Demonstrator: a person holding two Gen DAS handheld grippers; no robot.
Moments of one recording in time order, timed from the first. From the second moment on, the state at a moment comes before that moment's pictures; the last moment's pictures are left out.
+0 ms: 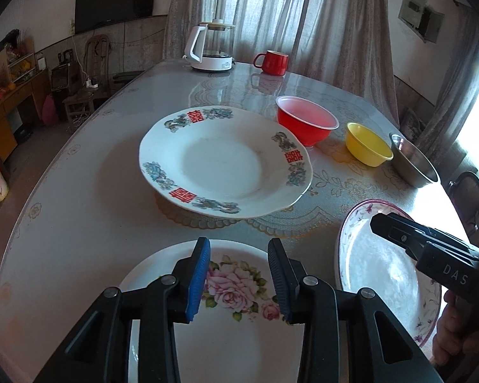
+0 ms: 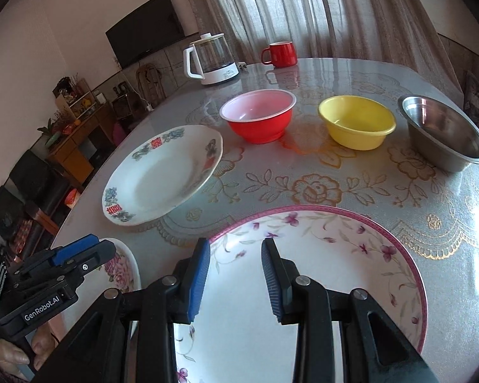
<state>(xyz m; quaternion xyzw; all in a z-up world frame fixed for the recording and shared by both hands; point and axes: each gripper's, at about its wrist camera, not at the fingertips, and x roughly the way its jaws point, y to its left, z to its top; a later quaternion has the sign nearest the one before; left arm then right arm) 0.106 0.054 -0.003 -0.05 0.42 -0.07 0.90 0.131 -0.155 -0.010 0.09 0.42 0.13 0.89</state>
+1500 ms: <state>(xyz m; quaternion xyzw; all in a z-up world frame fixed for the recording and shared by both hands) 0.249 0.130 -0.019 -0.09 0.46 -0.07 0.88 0.254 -0.093 -0.038 0.10 0.48 0.15 0.86</state>
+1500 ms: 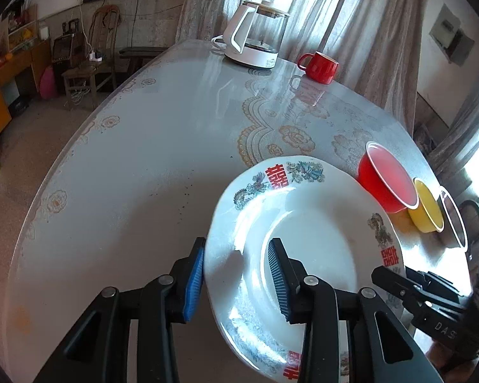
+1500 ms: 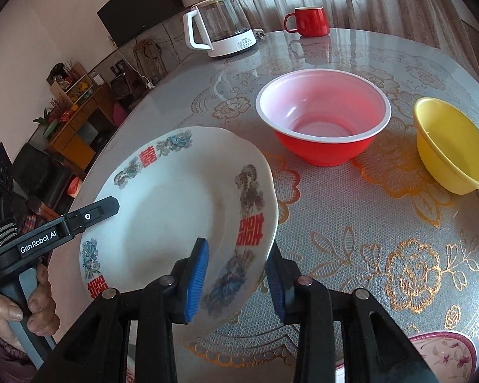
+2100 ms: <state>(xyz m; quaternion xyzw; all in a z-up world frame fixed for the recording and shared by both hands) 0.252 0.136 -0.030 -0.12 0.48 -0.09 0.86 0.260 -0.087 -0.041 0.08 0.49 0.15 0.85</state>
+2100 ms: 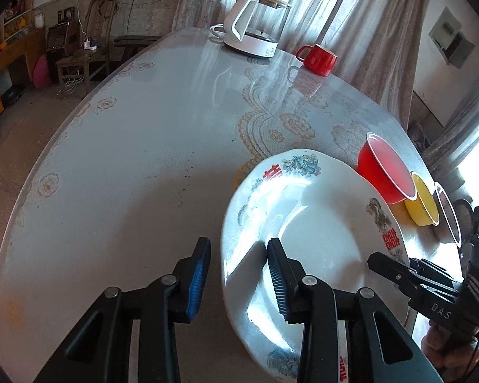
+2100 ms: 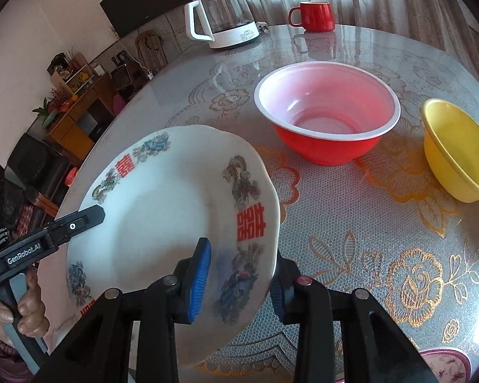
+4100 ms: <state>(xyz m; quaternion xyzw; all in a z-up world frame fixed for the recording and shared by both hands) 0.194 0.132 -0.012 -0.10 0.43 -0.05 0.90 0.245 -0.092 -0.043 0.09 0.50 0.19 0.84</state>
